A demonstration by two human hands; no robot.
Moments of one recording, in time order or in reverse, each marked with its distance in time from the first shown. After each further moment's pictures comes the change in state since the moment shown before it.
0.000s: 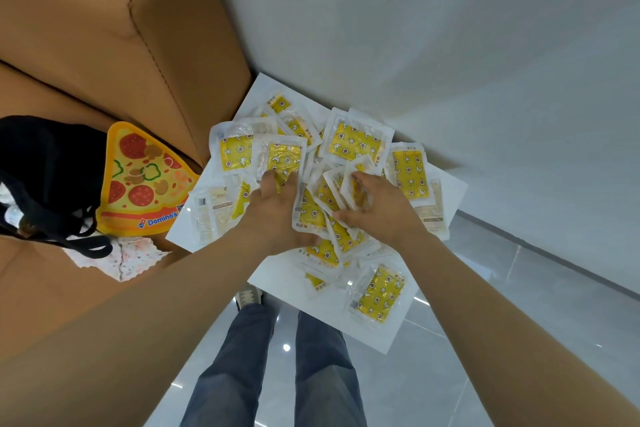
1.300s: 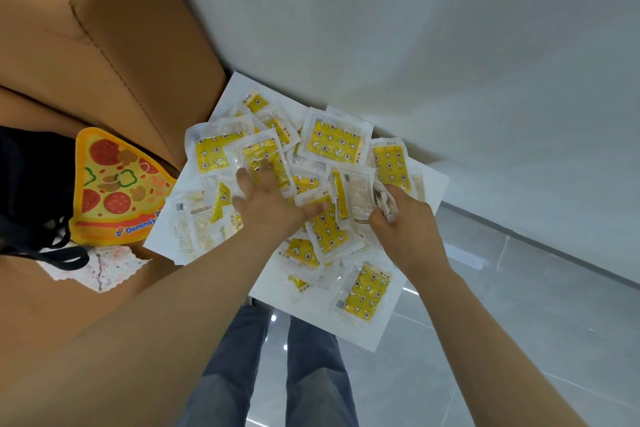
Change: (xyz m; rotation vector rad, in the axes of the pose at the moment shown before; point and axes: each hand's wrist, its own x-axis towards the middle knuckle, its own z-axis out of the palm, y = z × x) left_hand 0.019 0.043 0.010 -0.227 0.131 -0.354; right_hand -0.055 0.014 -0.020 0.103 0.288 0.053
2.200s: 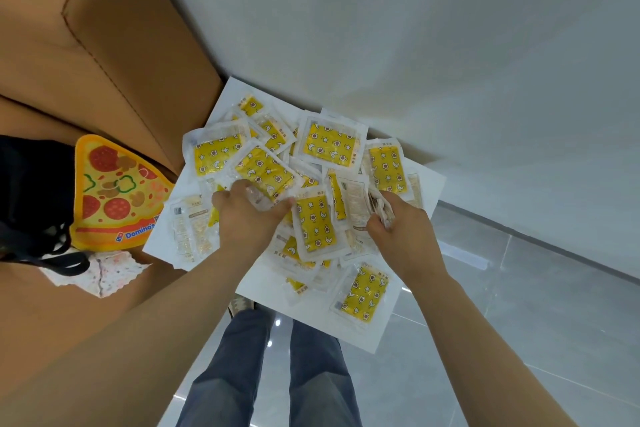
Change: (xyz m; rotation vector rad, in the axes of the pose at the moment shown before) left_hand -0.012 -0.022 -0.007 -0.402 0.179 -0.008; right_hand -0.007 0.005 -0.001 0.024 -0.025 0.039
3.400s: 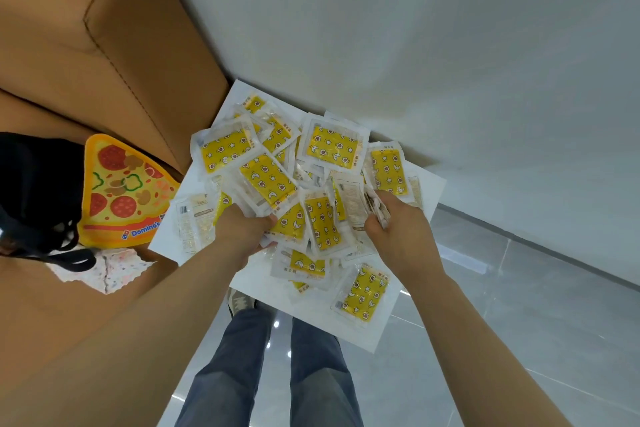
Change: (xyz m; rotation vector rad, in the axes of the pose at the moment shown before) left_hand 0.002 -0.014 -0.013 -0.571 -0.224 -0.415; right_hand -0.003 -0.012 -0.004 -0.053 -0.006 -0.048
